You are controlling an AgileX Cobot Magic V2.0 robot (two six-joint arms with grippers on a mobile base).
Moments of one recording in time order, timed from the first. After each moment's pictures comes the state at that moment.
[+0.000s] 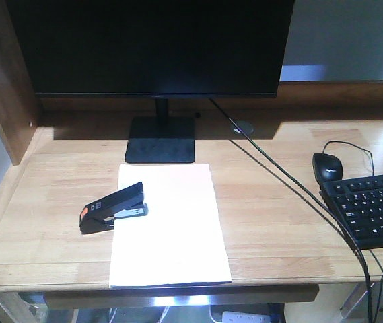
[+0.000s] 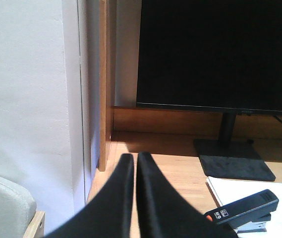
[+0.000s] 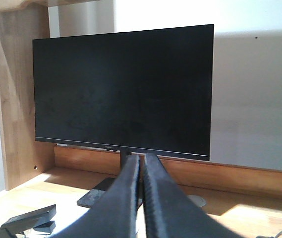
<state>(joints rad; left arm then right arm) -0.20 0.06 -0.30 0.59 0.48 -0.62 0.36 0.00 -0.11 -1.74 -0.02 1.74</state>
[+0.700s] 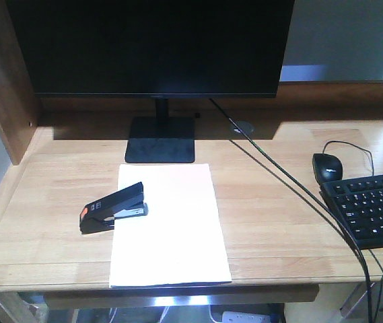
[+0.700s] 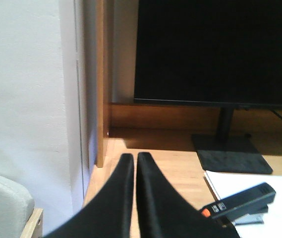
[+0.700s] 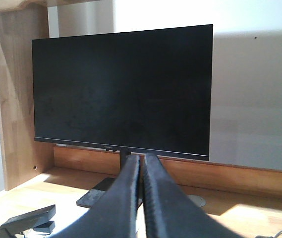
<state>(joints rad) -0.20 0.06 -0.29 0.52 0.47 -0.53 0.36 0.00 -0.11 -1.74 -0.02 1.74</state>
